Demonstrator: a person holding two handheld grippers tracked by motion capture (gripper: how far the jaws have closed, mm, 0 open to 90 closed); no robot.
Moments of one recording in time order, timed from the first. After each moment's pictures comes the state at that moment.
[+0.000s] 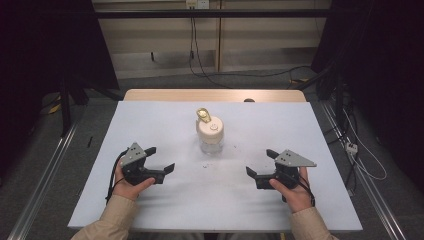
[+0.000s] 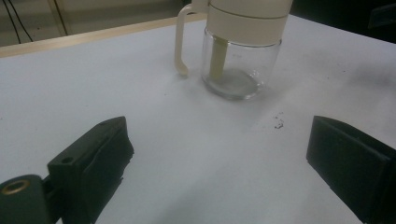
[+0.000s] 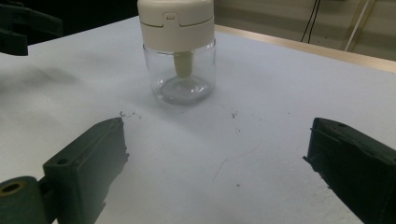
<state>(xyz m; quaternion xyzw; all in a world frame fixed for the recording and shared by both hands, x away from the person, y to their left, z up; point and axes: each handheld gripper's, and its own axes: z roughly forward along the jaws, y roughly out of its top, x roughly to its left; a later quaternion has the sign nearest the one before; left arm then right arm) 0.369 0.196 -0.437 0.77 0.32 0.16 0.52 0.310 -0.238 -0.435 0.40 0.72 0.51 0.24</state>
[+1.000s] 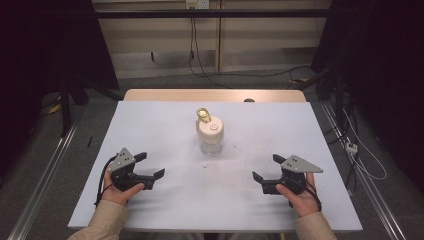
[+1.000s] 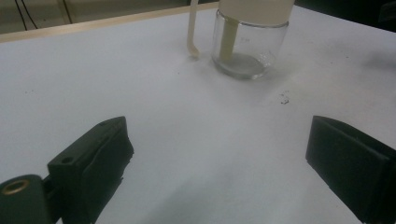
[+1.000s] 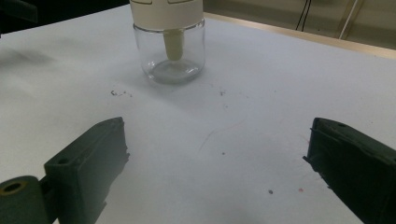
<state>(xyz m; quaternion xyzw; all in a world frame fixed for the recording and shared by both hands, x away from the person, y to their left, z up) 0.359 0.223 -0.442 0.78 0.33 0.16 0.51 0.298 -0.253 -0.445 0.40 0.73 0.49 0.25</state>
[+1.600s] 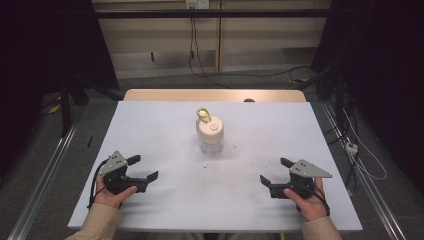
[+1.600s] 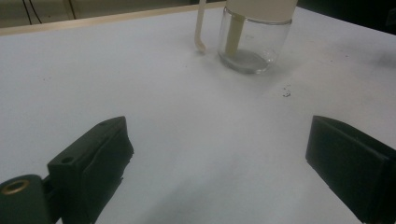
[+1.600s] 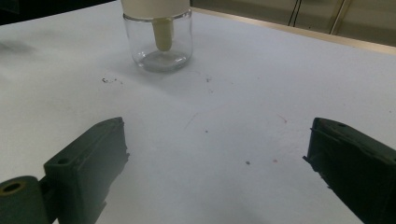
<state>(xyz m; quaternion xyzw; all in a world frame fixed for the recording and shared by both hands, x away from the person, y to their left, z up) 0.351 0.240 -0.442 0.77 0.34 0.15 0.52 0.285 -0.273 -0.448 0.41 0.73 0.49 0.26</state>
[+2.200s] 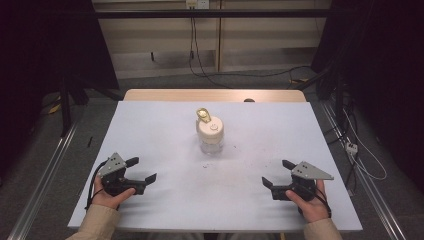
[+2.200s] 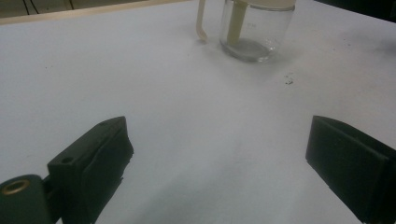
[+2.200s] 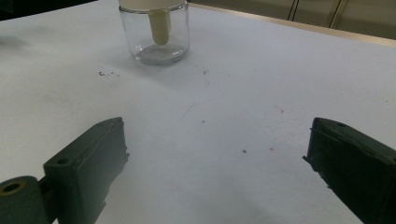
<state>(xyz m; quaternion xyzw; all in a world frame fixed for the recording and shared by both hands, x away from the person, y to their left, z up) 0.350 0.244 -0.445 0.78 0.33 0.15 0.51 0.282 -0.276 -0.453 0.41 0.73 0.48 0.26</state>
